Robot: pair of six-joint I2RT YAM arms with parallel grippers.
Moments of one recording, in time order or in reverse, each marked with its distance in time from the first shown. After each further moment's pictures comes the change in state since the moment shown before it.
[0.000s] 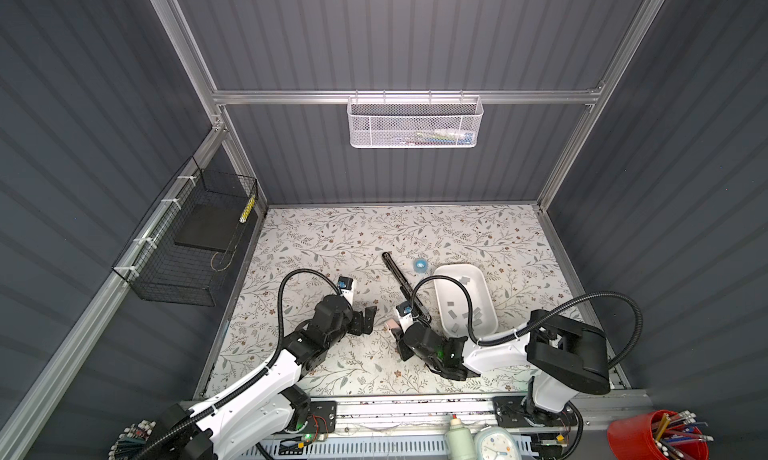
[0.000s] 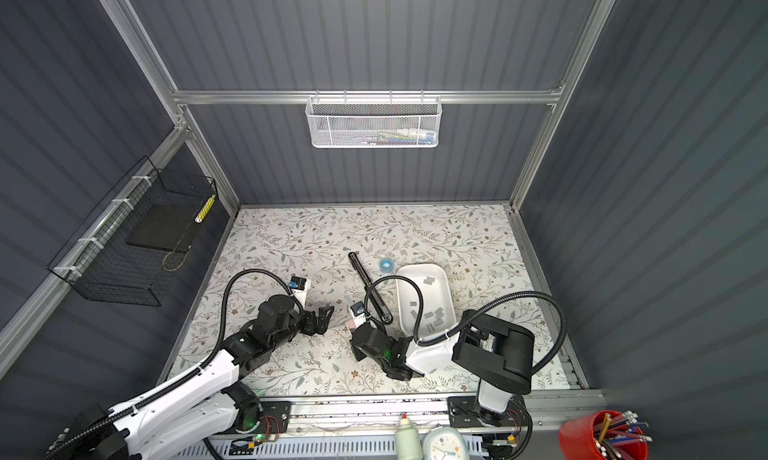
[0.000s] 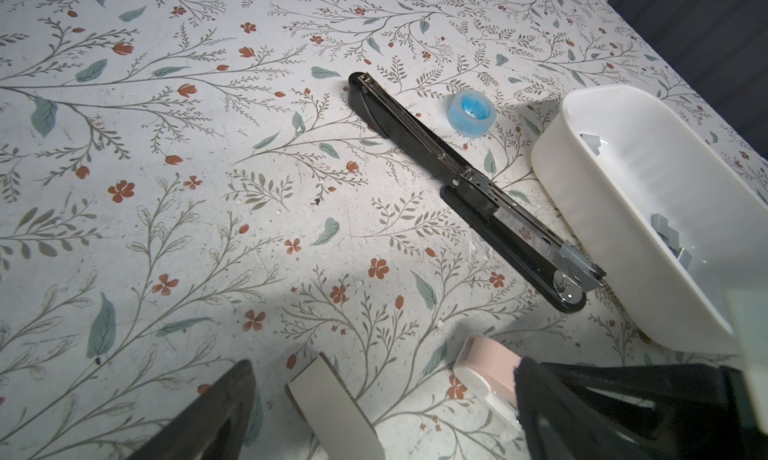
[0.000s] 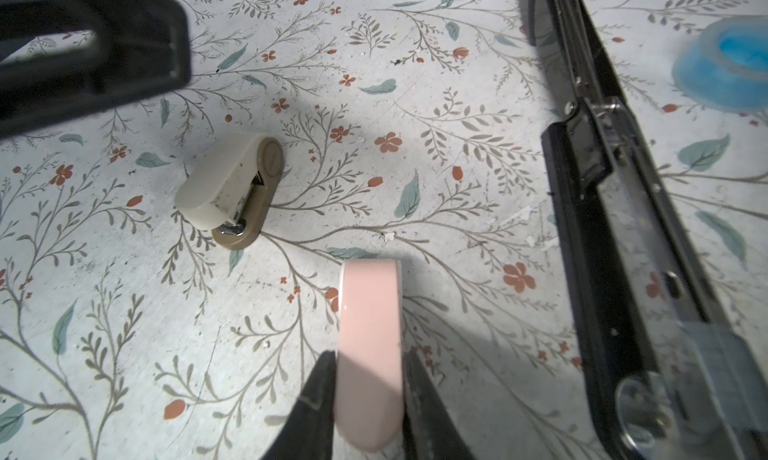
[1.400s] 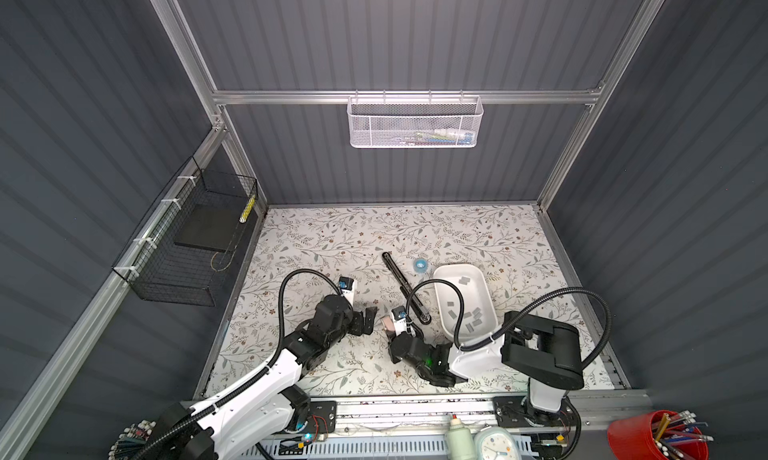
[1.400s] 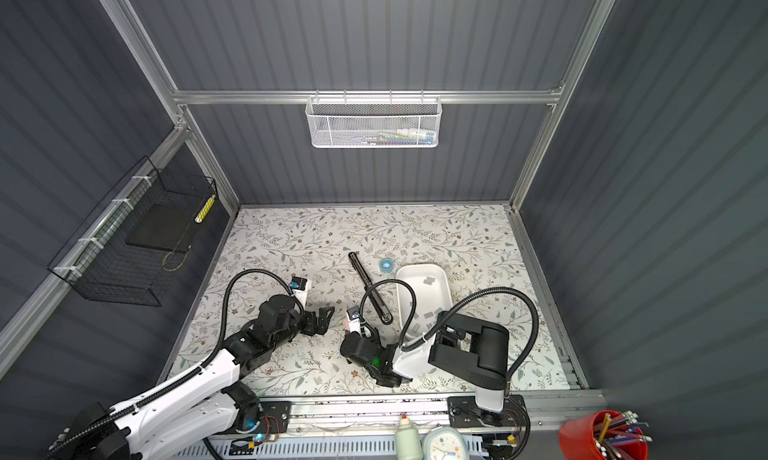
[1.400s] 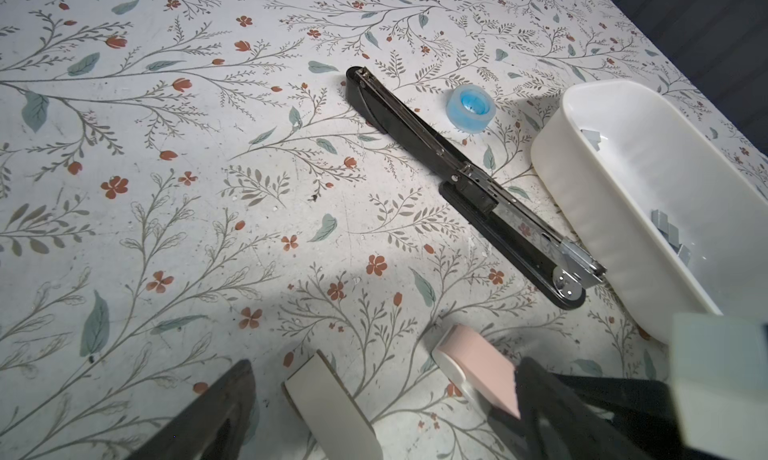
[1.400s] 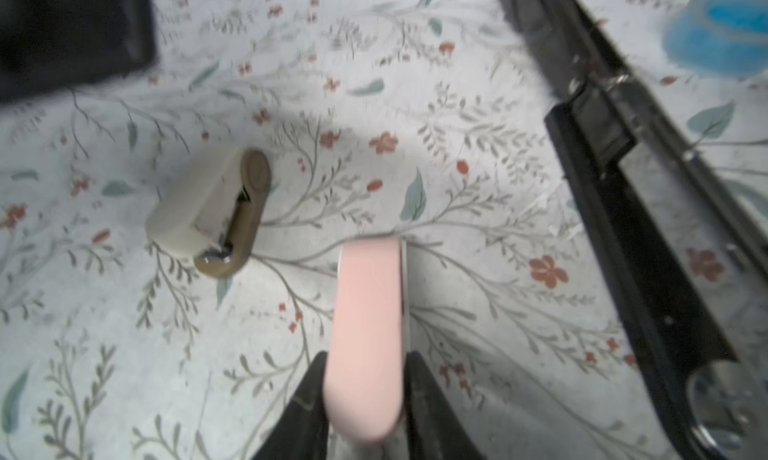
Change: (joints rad) left arm 0.000 0.006 0.000 0.000 0.008 0.000; right arm 0.069 0.135 0.066 0.016 0.143 0.109
